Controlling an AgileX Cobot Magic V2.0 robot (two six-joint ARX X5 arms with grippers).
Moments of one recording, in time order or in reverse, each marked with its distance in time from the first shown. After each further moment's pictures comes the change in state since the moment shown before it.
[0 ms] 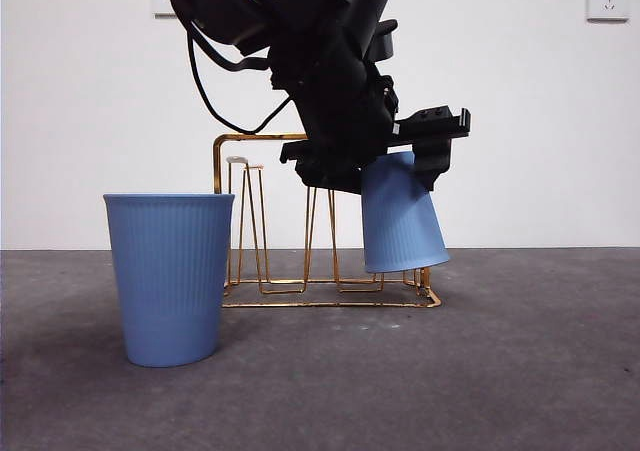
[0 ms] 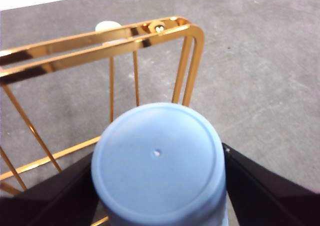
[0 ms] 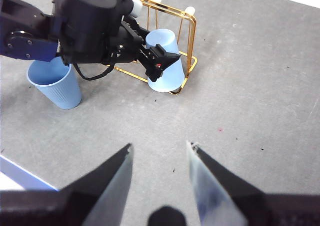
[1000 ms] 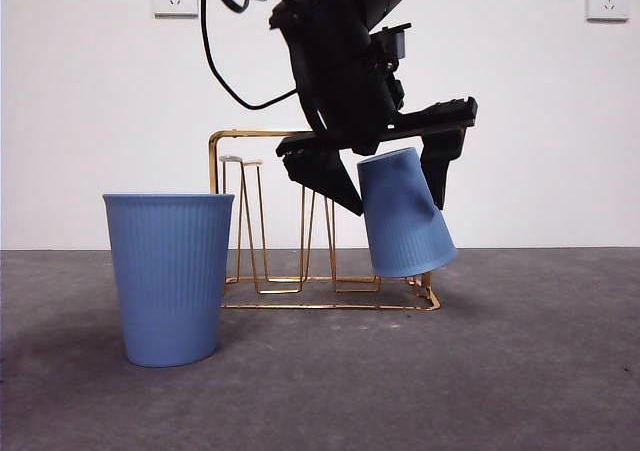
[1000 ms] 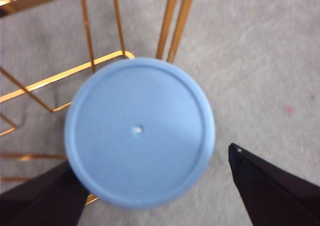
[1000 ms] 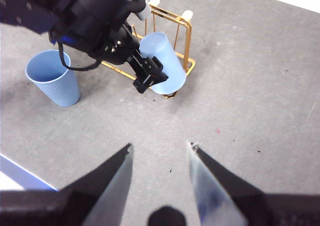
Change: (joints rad) left arm -0.002 -0.003 0.208 -0.550 0.104 -0.064; right arm 0.000 0.000 0.000 0.000 0.000 -0.031
